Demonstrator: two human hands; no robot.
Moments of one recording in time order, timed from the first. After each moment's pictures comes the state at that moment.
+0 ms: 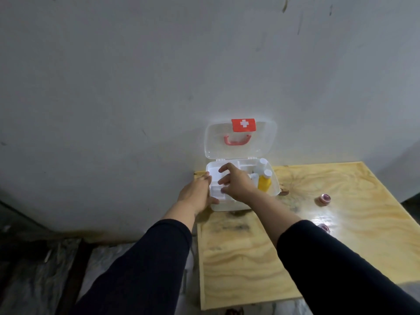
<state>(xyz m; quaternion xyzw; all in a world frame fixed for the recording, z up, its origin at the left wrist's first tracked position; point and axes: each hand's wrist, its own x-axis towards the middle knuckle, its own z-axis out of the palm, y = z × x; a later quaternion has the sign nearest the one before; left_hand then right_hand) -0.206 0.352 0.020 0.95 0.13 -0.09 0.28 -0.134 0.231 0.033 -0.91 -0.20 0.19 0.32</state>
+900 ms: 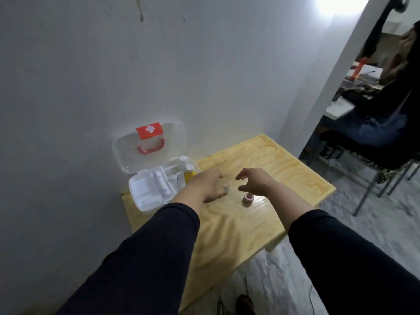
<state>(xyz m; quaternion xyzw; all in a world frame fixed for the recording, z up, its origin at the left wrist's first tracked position) -0.142 0.187 0.047 0.96 -0.16 -0.15 0.17 -0.140 0.015 0.052 -0.97 -0.01 0.15 0.17</state>
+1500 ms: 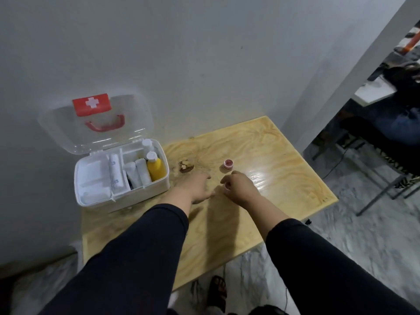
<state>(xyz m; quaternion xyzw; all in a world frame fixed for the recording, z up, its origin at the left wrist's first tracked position) -0.085 0.109 -0.033 0.95 -0.06 -0.25 0.18 -0.079 -0.048 -0.047 -0.97 -0.10 0.15 0.18</state>
